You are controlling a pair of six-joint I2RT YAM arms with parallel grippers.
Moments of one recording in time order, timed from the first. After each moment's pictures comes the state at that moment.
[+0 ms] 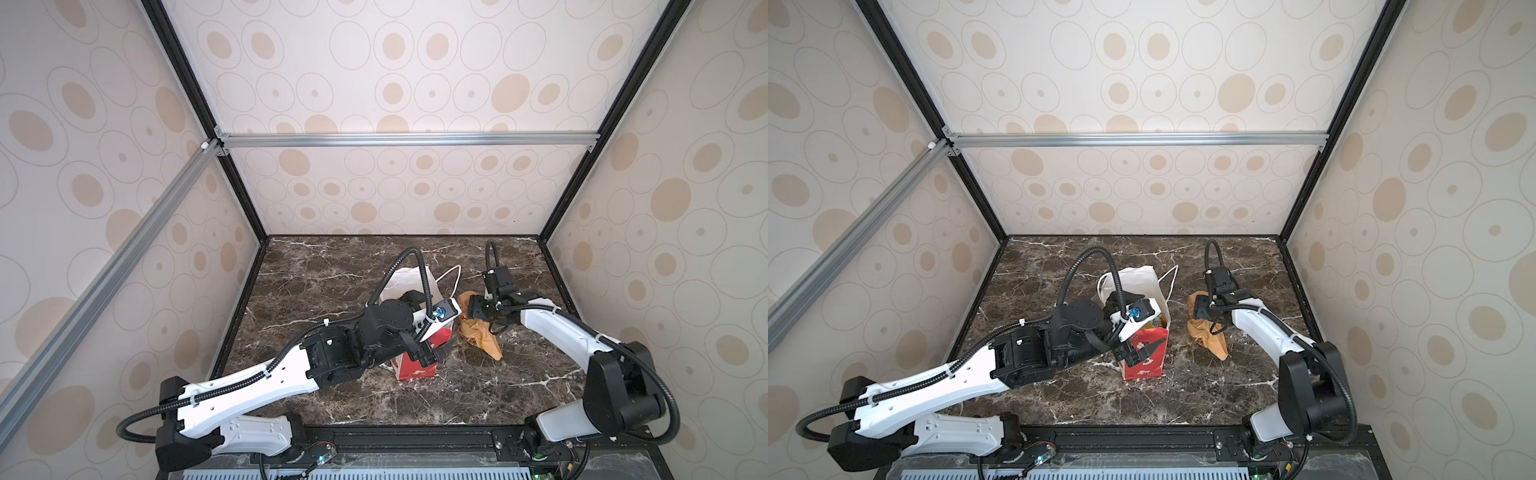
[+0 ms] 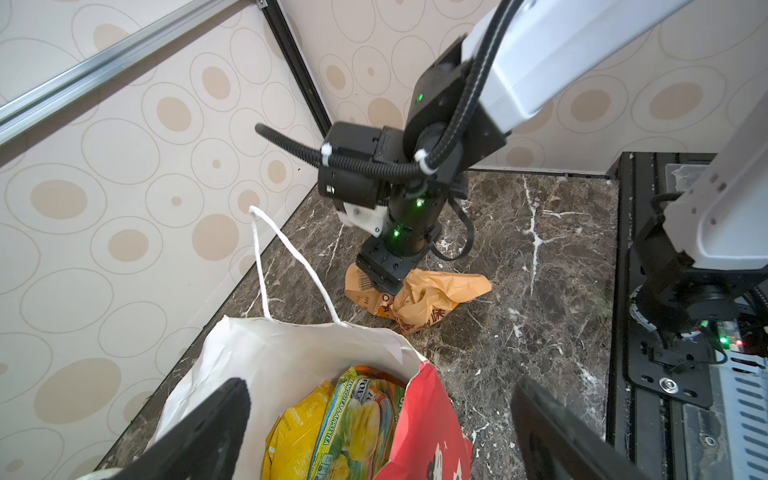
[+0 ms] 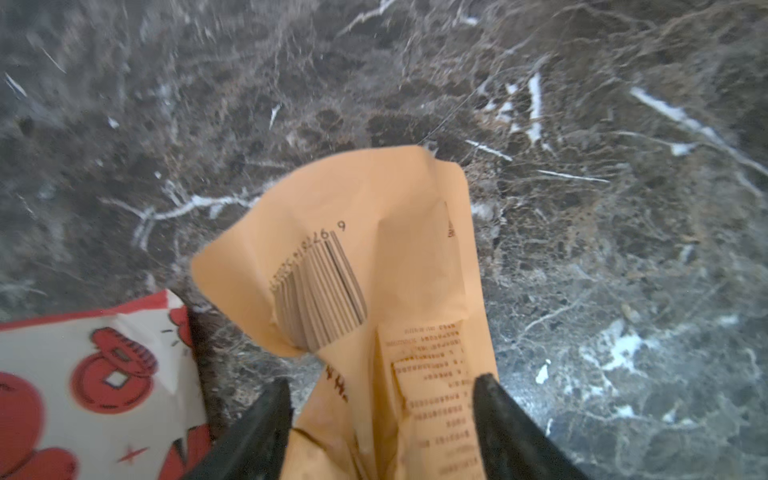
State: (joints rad) left arm -1.20 1.20 1.23 -0.41 -0.23 0.25; right arm 0.29 1.43 1.00 -0.61 0.08 0.47
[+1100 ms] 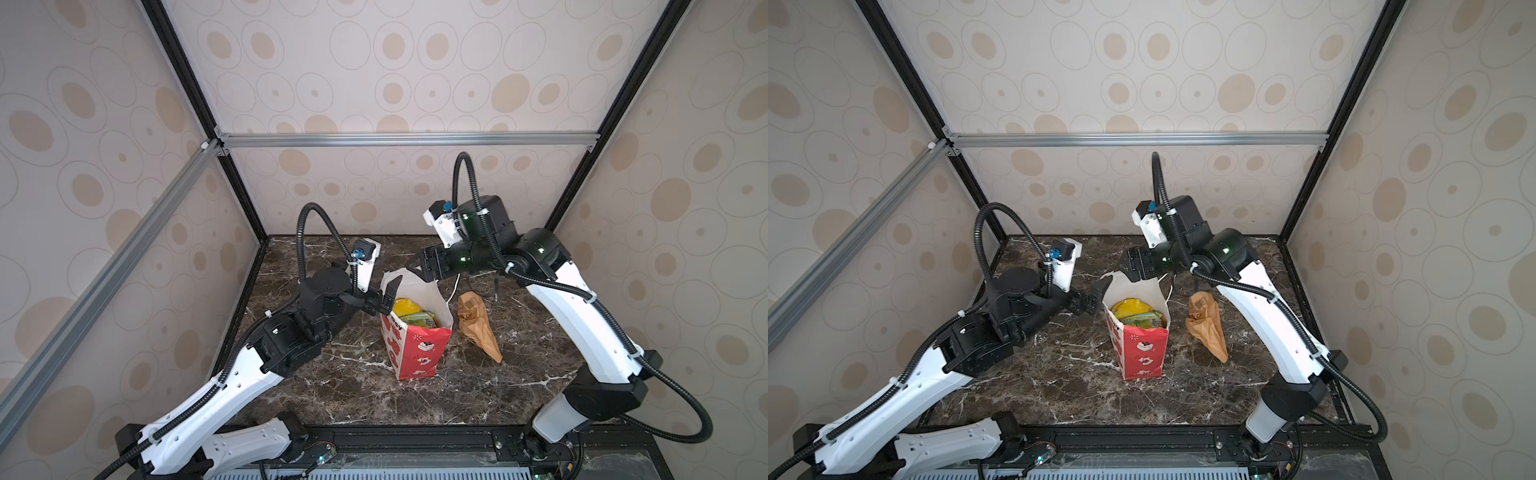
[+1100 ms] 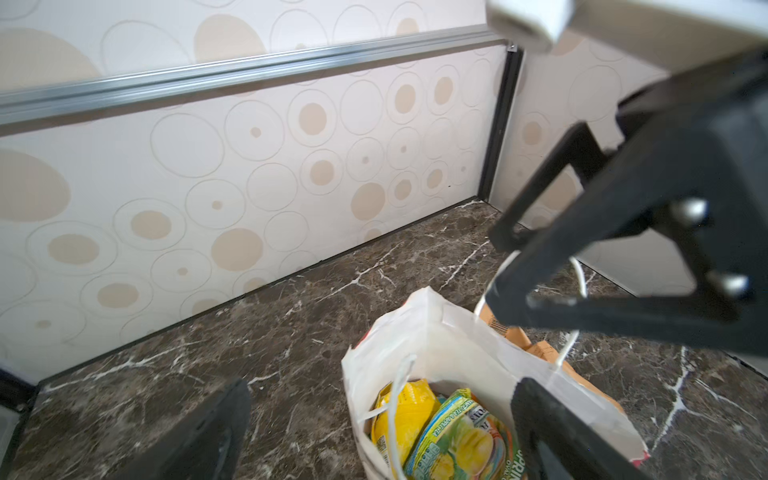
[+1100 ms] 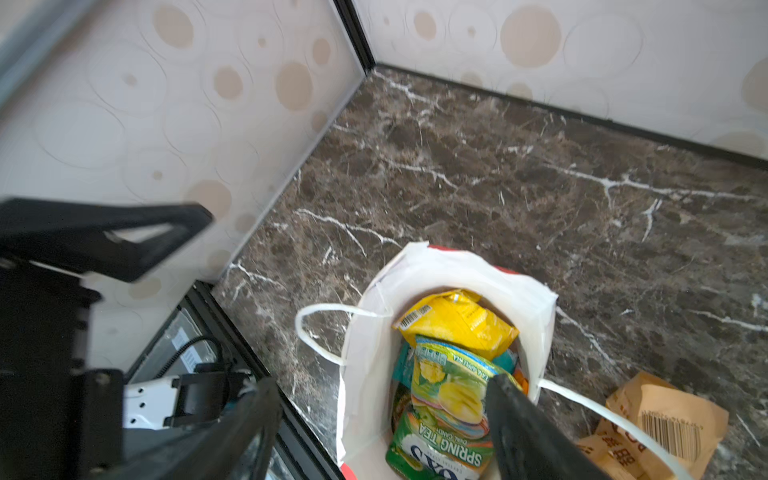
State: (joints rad) left arm -0.81 1.02 1.24 -0.46 -0.29 -0.07; right arm 0.74 1.64 2.10 -1.18 -0.17 0.30
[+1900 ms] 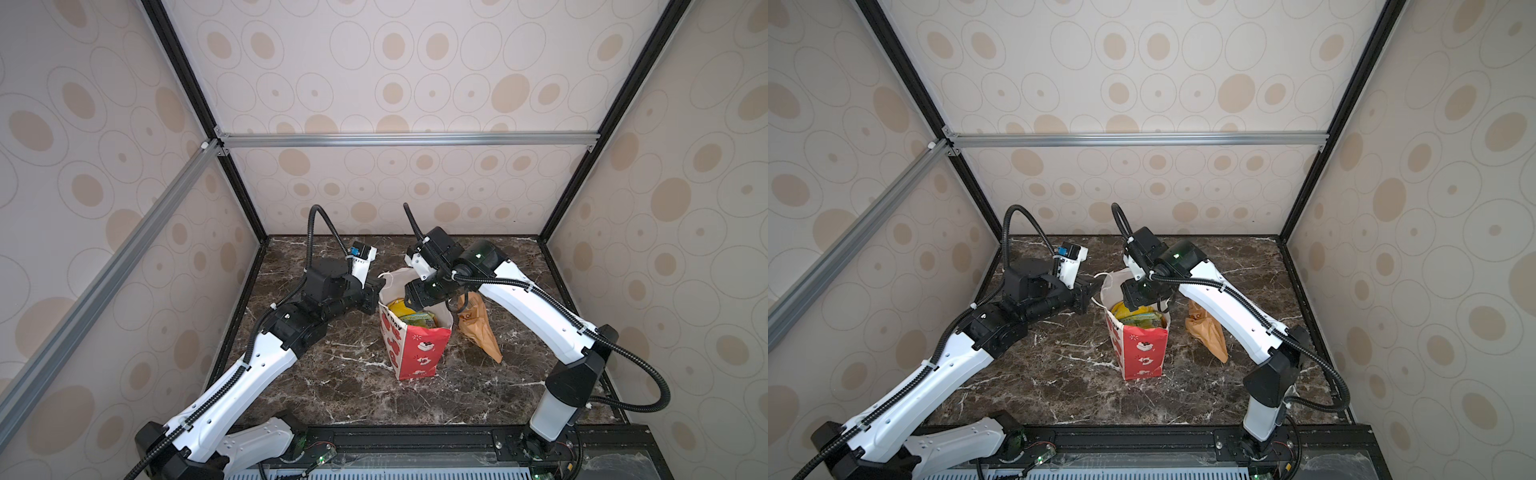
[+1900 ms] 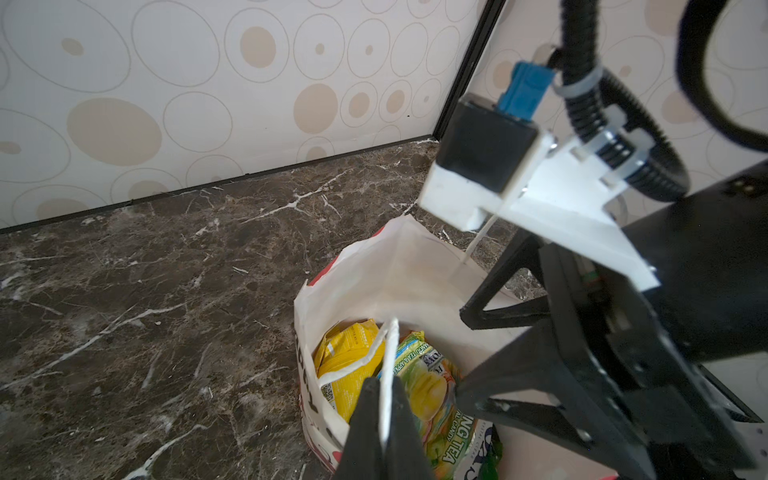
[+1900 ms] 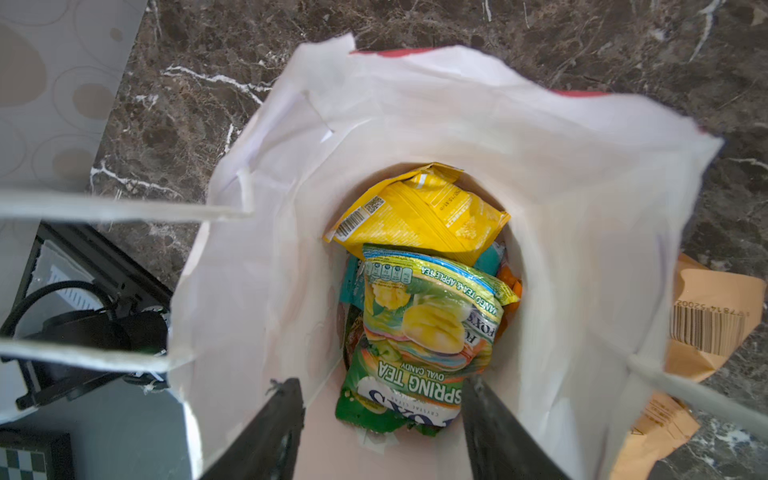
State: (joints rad) left arm -0.60 1.08 1.12 -0.44 0.12 -0.22; right arm 0.78 1.75 1.92 -1.27 -0.08 0.34
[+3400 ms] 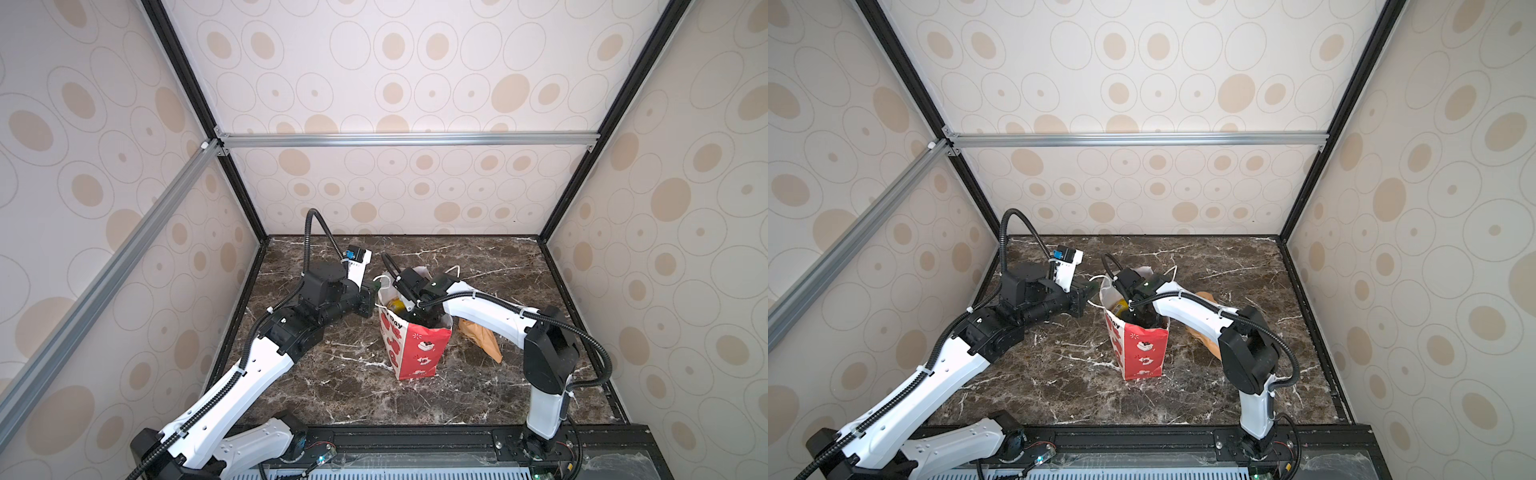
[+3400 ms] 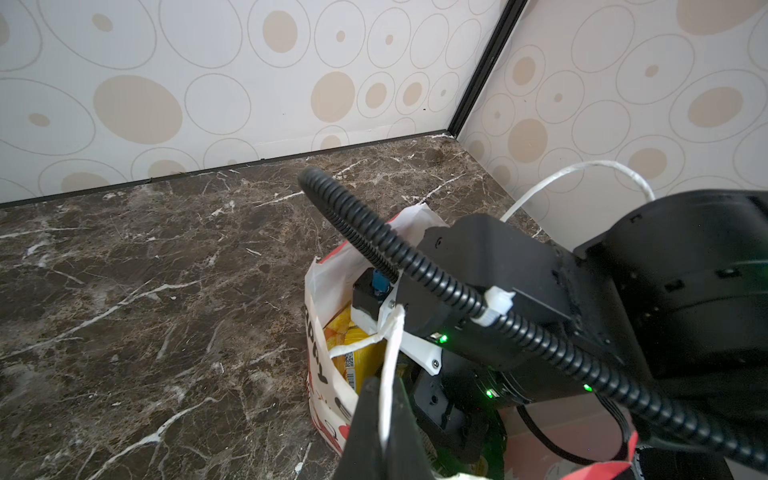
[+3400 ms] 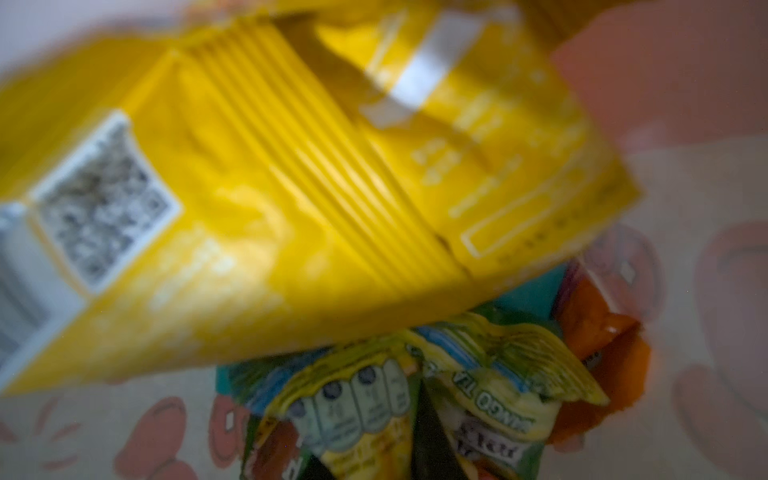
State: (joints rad) left arm -0.60 1.06 1.10 -0.47 0.07 -0.25; right arm 0.81 1.88 1.55 -0.98 -0.04 0.42
